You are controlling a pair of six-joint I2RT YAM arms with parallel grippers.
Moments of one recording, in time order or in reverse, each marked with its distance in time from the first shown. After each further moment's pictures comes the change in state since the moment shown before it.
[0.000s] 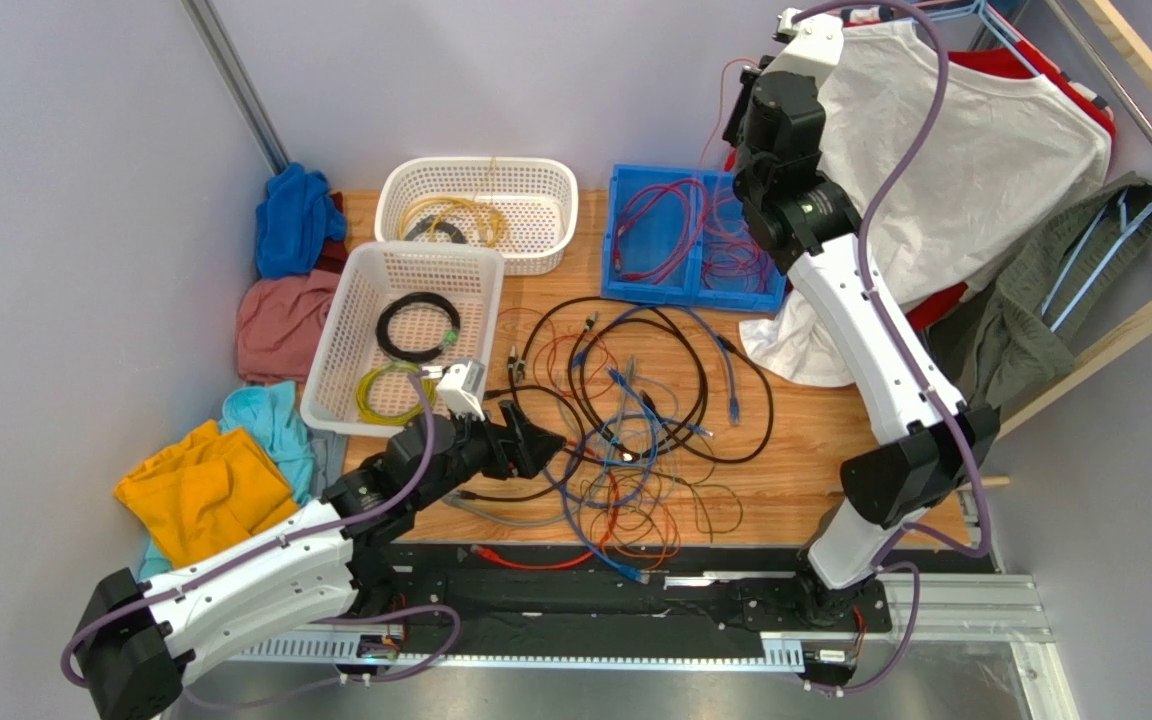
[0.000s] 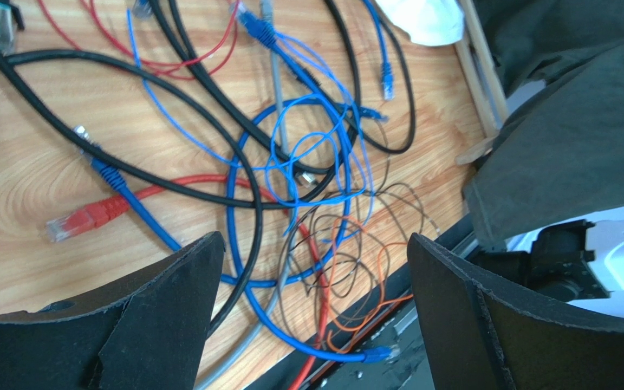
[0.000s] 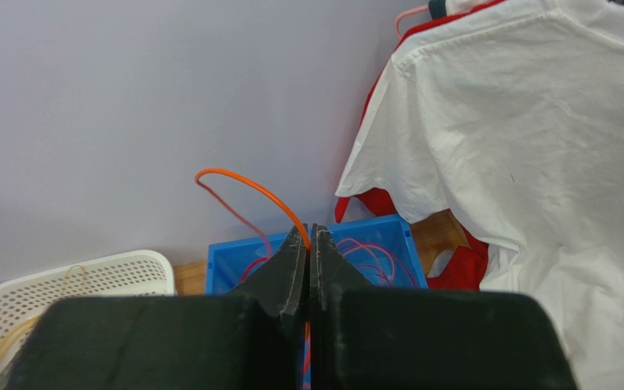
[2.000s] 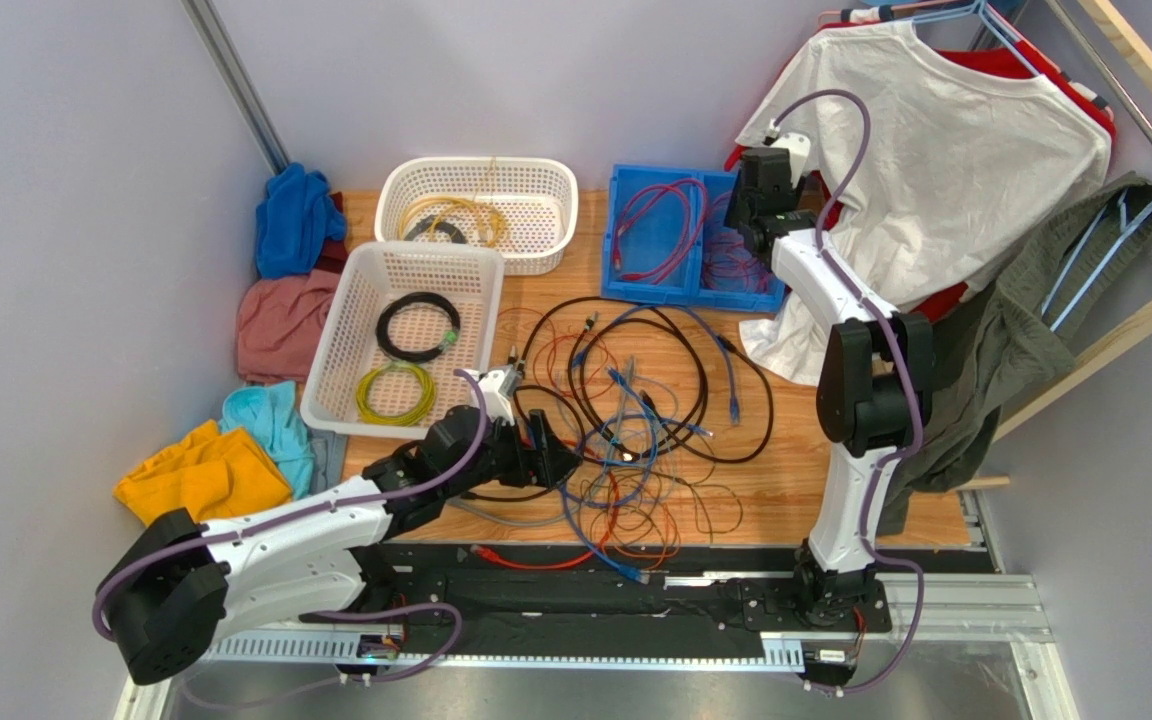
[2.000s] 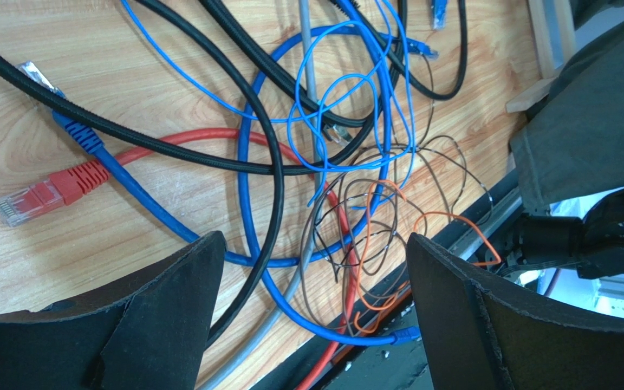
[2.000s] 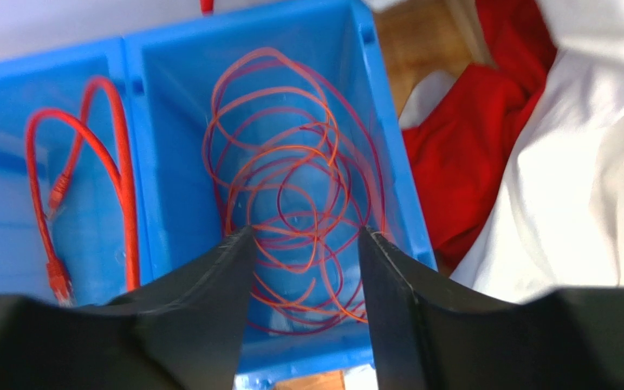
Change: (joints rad) left arm 0.000 0.274 0.000 0.093 0.097 -0.001; right arm -0.232 0.317 -0.241 0.010 -0.211 0.134
